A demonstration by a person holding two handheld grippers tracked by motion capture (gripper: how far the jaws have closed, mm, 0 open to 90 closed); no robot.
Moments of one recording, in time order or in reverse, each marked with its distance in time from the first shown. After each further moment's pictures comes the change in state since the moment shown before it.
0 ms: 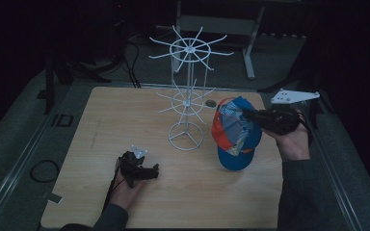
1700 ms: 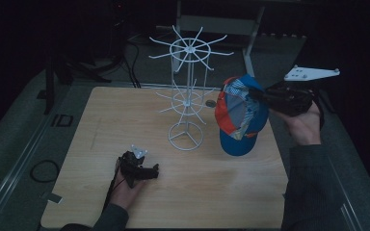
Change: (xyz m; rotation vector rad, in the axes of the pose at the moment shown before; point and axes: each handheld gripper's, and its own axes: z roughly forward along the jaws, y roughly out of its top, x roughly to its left) left arm 0.000 0.000 0.000 0.000 0.000 0.001; right arm -0.010 0.049 -0.024 -0.087 -0.001 -0.008
